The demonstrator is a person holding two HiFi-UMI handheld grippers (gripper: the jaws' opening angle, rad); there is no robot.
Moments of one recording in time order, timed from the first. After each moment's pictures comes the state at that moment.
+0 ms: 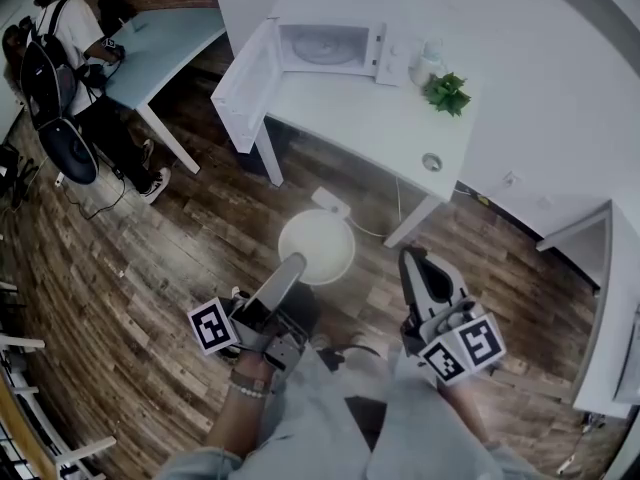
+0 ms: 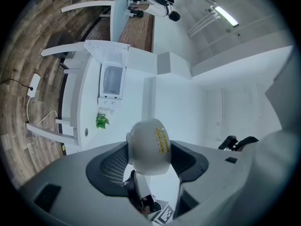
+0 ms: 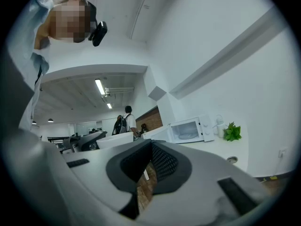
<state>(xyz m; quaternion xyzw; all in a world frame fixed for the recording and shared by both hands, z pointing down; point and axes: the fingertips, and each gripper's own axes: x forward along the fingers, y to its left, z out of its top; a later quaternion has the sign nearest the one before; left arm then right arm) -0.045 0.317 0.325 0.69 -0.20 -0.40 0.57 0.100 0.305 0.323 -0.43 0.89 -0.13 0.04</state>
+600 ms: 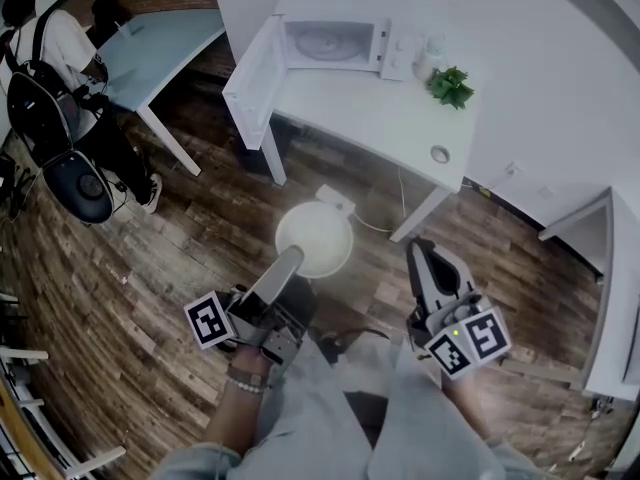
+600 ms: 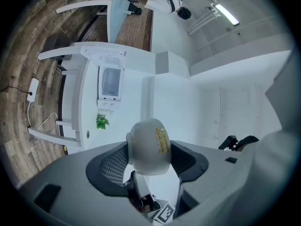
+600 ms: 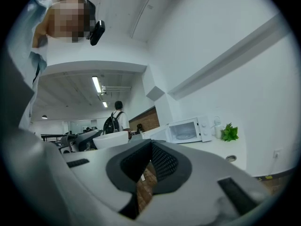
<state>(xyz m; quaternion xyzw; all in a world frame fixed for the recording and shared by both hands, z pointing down) -0.089 0.323 0.325 0.70 -0.19 -0.39 0.57 0.071 0.314 0.324 -0.46 0.88 -0.12 0.04</state>
